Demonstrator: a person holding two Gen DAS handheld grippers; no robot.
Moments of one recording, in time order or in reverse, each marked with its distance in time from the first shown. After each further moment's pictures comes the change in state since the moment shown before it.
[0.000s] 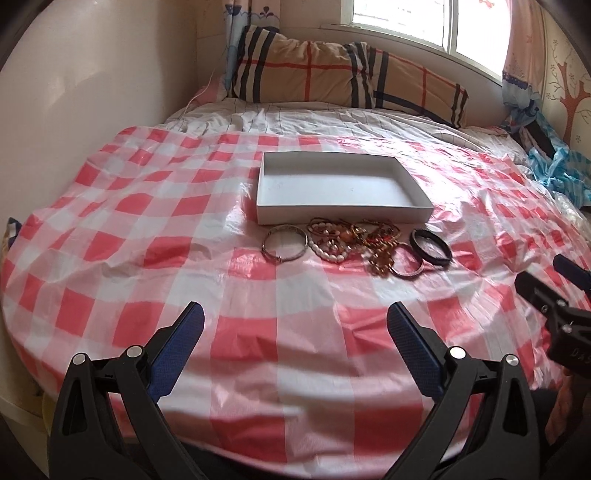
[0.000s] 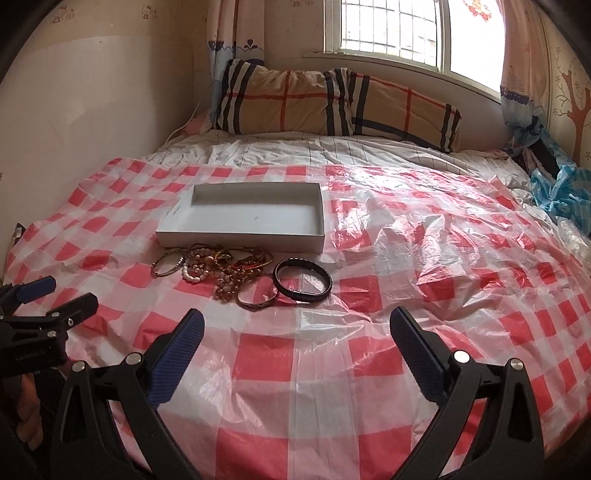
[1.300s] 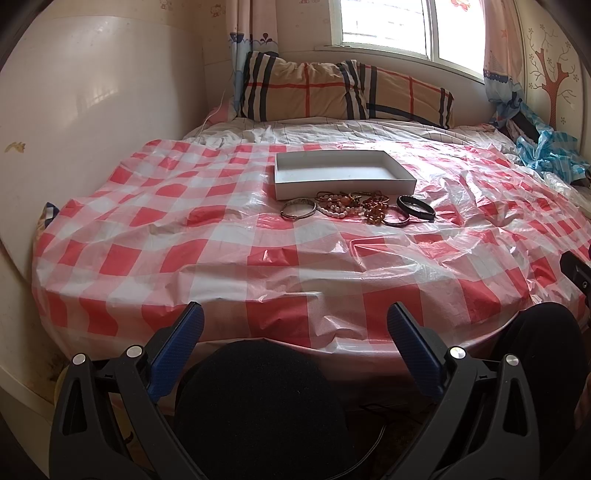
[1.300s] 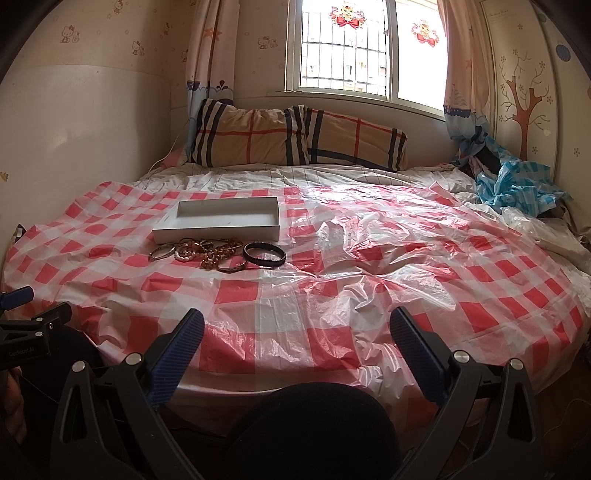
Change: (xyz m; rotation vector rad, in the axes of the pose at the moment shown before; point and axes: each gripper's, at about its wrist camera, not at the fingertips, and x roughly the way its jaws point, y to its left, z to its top) left arm -0.089 0.013 -0.107 0.032 -0.132 0.022; right arm -0.123 -0.019 -0.109 0.032 -0.114 -0.157
